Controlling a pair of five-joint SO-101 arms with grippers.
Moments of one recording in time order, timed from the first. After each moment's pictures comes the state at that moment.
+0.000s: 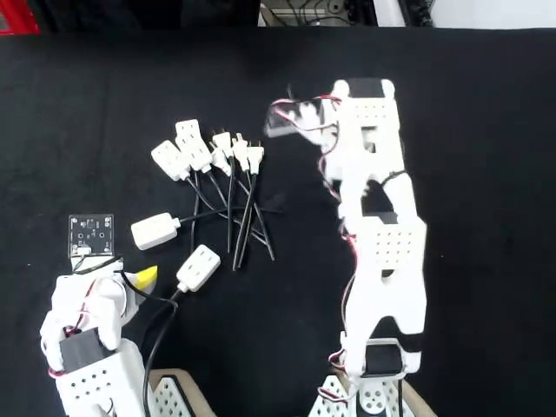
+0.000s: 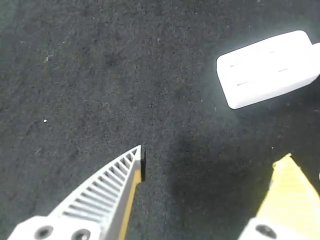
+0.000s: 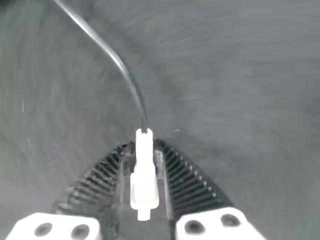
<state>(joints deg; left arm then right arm) -27.6 -104.0 96.0 64.7 -21.6 -3.8 49.0 -47.3 98.9 66.9</state>
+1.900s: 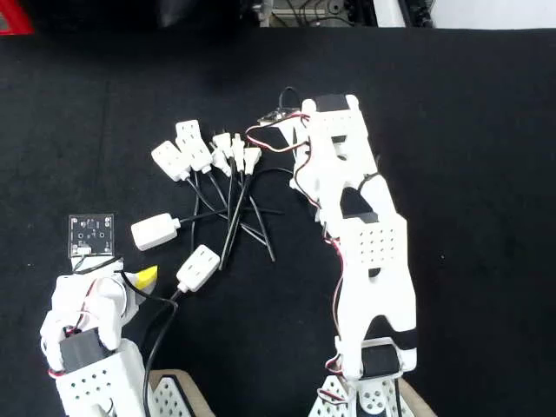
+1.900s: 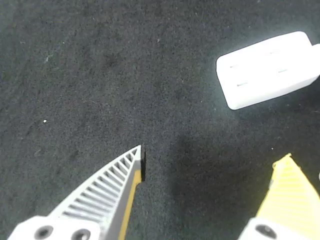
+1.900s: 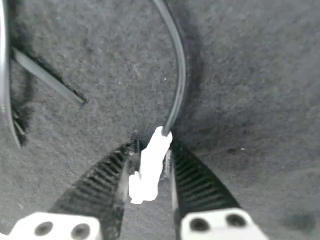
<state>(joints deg) -27.6 -104.0 96.0 64.7 -21.6 -8.9 53.1 -38.1 99.3 33.9</state>
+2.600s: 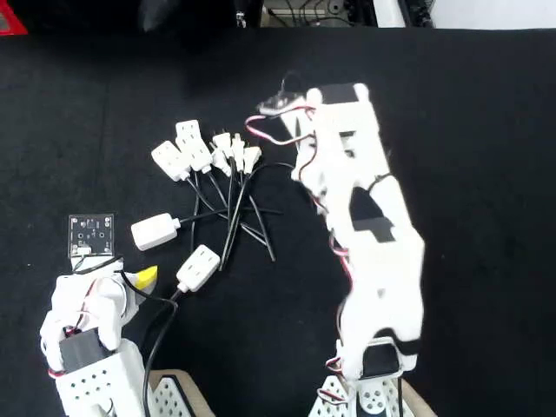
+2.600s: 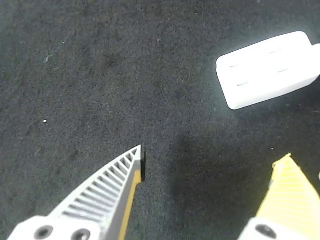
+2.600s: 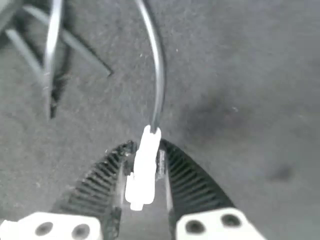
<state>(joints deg) -27.6 -104.0 96.0 64.7 -21.6 -9.3 32.1 -27.6 99.3 33.9</state>
